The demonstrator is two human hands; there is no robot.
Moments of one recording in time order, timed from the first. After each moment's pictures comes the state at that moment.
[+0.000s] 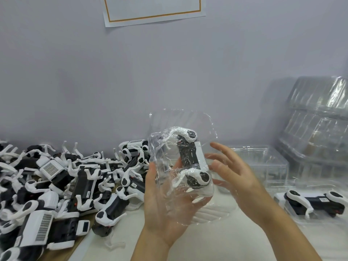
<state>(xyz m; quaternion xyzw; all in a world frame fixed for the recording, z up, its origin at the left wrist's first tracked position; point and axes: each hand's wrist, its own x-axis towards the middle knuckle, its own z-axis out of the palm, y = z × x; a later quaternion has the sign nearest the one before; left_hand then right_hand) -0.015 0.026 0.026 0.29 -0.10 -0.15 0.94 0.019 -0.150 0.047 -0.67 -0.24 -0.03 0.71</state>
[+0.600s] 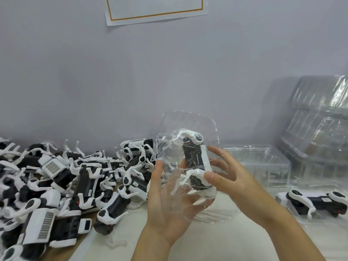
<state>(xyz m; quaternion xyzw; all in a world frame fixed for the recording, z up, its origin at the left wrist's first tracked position) -0.011 0.027 0.024 0.30 -0.11 -0.16 0.93 0.014 -0.148 0.050 -0.69 -0.24 0.02 0.69</state>
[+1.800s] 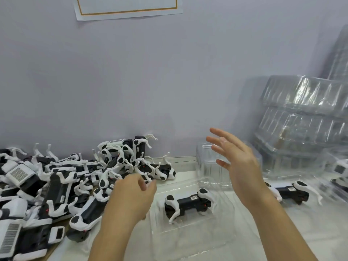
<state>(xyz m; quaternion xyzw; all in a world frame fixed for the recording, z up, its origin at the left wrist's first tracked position) -0.018 0.046 0.055 0.93 0.13 0.10 0.32 0.008 -0.175 0.078 -0.67 -0.13 -0.14 0.72</state>
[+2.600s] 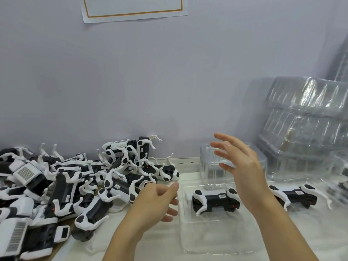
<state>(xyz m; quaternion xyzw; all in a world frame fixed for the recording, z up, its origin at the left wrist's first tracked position) -0.008 0.031 0.033 0.82 0.05 -0.03 0.57 0.010 -0.172 0.073 -0.68 -0.10 -0.16 0.71</state>
